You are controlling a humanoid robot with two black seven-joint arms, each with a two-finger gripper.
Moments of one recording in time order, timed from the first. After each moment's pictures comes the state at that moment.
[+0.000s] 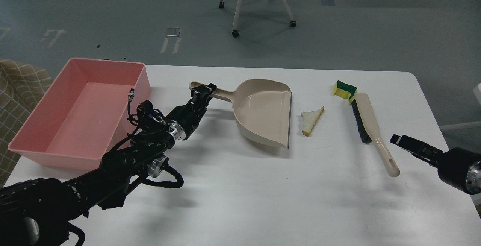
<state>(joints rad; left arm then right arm) -0.65 0.15 -0.40 -0.68 0.59 0.07 -0.49 -0.06 -0.75 1.33 1.60 -1.50 0.49 -0.13</state>
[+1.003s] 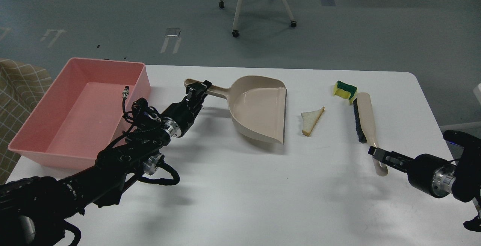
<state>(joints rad) -0.66 0.17 -0.41 -0.68 0.58 0.07 -0.49 0.01 -0.65 1.20 1.59 -1.67 0.49 -0.14</state>
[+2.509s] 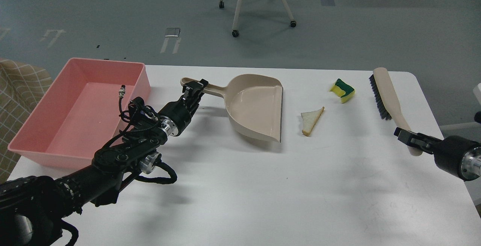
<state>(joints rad) -0.65 0.18 -0.41 -0.68 0.59 0.07 -0.49 0.09 -0.76 1.26 1.50 -1.68 0.49 -0.10</state>
